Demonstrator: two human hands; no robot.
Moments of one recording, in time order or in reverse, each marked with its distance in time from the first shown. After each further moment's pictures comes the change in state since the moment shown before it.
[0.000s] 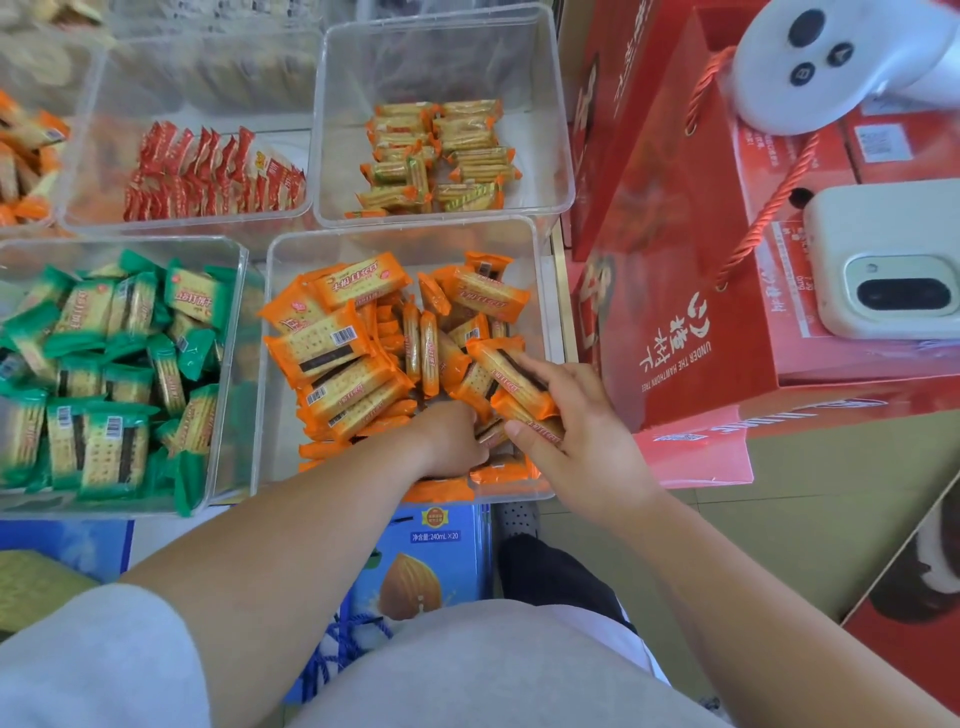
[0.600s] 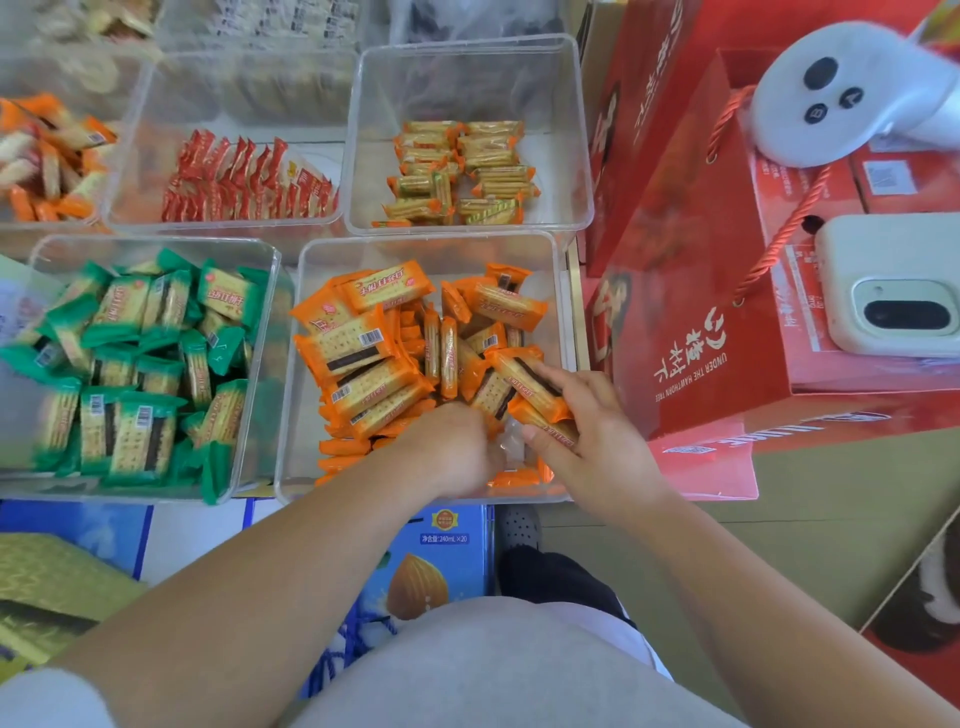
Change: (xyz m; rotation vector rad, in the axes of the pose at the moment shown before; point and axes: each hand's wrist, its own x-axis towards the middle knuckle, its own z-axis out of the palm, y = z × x) left_hand -0.045 0.004 -0.007 0.094 0.171 0.078; right_hand 0.002 -0.007 -0.002 -0.040 -0.026 0.045
